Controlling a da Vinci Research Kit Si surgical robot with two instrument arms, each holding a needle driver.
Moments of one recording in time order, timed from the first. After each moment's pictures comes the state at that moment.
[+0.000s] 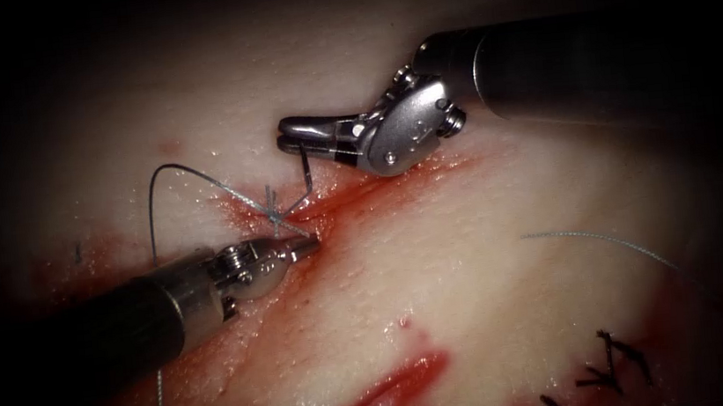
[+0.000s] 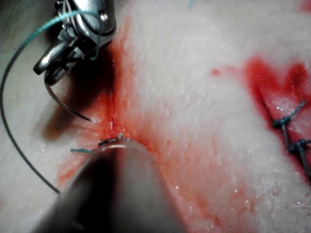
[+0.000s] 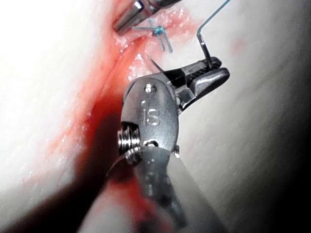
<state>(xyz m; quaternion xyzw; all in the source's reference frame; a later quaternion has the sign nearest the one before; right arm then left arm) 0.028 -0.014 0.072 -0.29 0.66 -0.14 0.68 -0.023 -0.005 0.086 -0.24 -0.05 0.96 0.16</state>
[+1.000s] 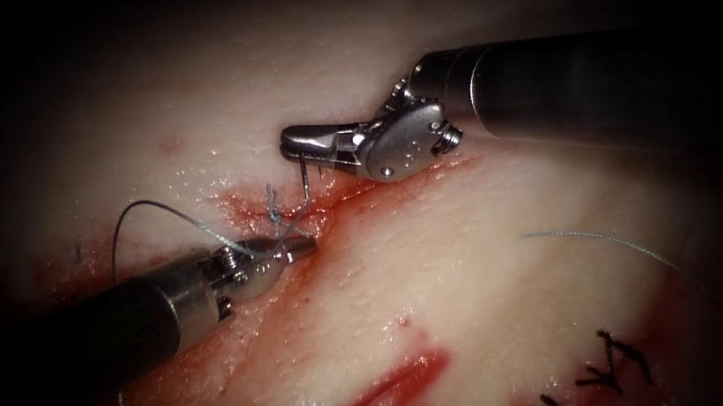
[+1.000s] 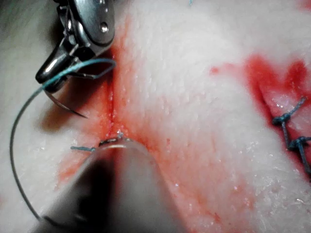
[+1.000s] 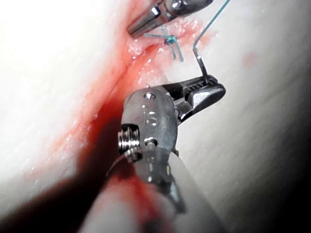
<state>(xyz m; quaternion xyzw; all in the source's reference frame) 0.028 -0.013 0.075 -0.31 0.64 -0.16 0.68 -0.023 -0.005 0.086 -0.24 -0.05 0.96 0.16</state>
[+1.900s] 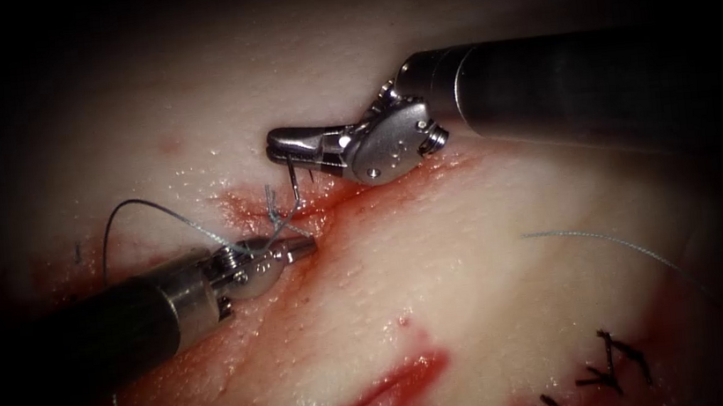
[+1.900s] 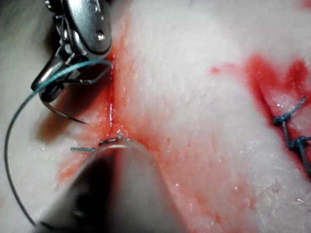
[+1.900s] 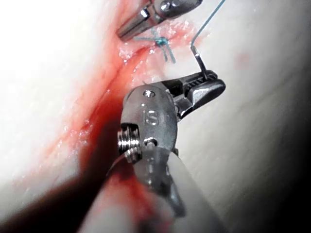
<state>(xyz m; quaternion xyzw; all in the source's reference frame) 0.029 -0.013 0.075 -0.30 0.64 -0.16 0.69 -0.023 -0.004 0.086 -0.24 -0.05 0.96 0.16</state>
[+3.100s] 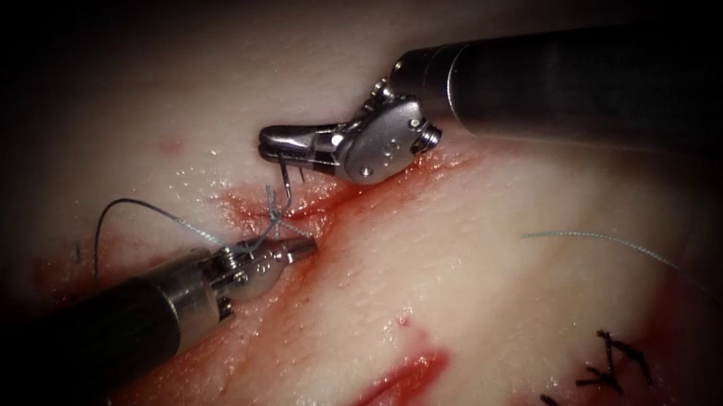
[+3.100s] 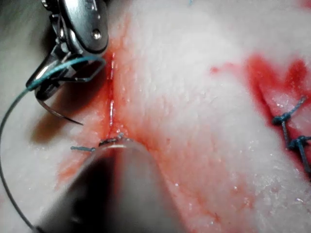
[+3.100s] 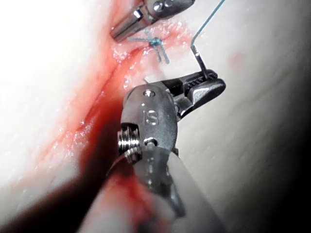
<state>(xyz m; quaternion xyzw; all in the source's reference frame) 0.029 -0.012 0.074 -0.30 0.64 -0.15 0.69 -0.023 -0.005 0.086 -0.24 -0.05 0.96 0.16</state>
